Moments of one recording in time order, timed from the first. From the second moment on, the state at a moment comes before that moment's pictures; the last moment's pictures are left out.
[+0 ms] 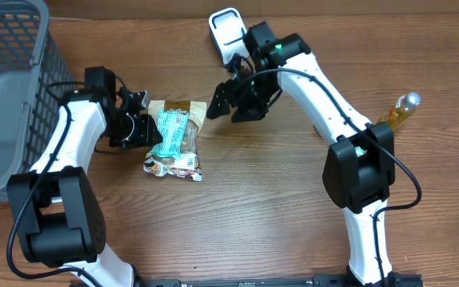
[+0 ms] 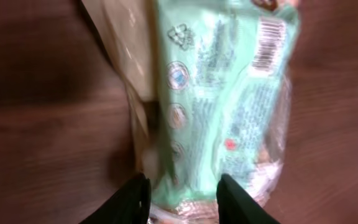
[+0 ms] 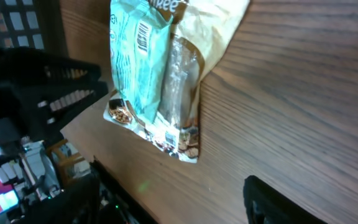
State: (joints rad) left arm 0.09 1.84 1.28 -0.89 0.38 0.10; right arm 0.44 2.27 2.06 -1.21 -0.69 0.28
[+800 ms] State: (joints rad) left arm 0.09 1.82 1.09 -0.65 0.43 0.10; right arm 0.54 2.27 1.94 -0.99 -0.69 0.31
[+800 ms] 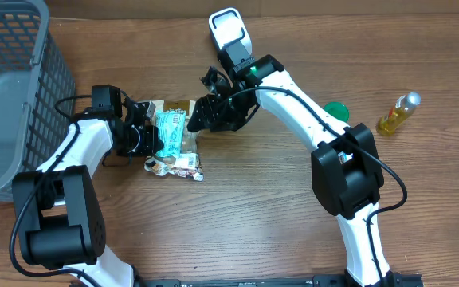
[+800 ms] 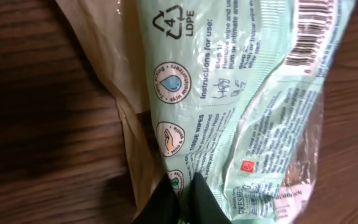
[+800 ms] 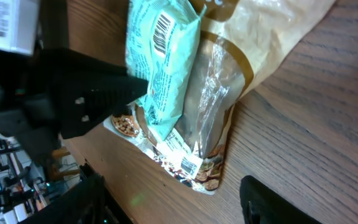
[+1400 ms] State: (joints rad) left arm 0.16 1.82 1.13 -0.78 0.78 0.12; right arm 0.52 2.27 1.94 -0.97 -0.69 0.33
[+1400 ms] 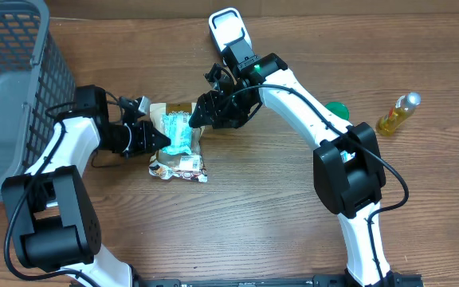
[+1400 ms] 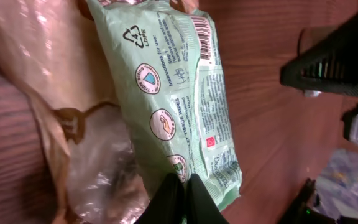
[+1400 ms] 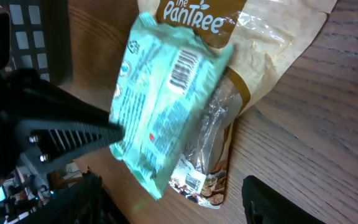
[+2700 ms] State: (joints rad) left arm 0.12 1.82 1.05 -0.64 0.59 0.14; right arm 0.56 2.27 1.94 -0.89 -0.54 0.41
